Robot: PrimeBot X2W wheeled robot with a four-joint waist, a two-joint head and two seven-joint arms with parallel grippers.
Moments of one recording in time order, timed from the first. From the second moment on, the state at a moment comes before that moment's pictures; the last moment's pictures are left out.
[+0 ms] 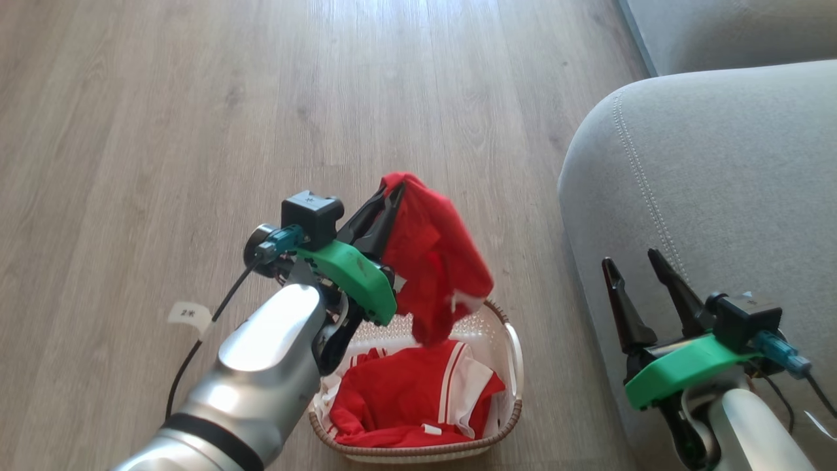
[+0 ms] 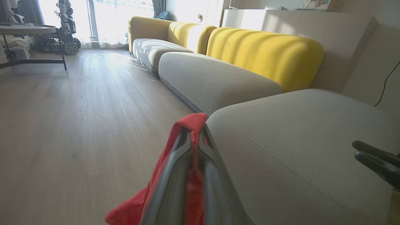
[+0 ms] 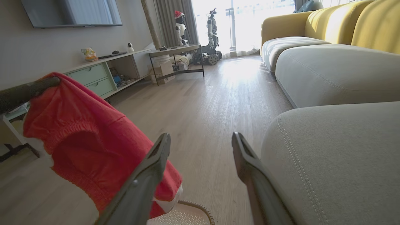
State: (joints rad) left arm -0.81 0.04 -0.83 0.83 -0.68 -0.09 -0.24; right arm -0.13 -0.19 0.17 0.30 0.36 0.13 -0.26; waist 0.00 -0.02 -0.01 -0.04
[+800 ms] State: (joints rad) left arm -0.87 0.04 -0.94 0.63 -0.77 -0.05 -0.21; right arm -0.36 -0.12 0.67 0.69 0.49 0.13 -0.25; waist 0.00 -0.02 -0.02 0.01
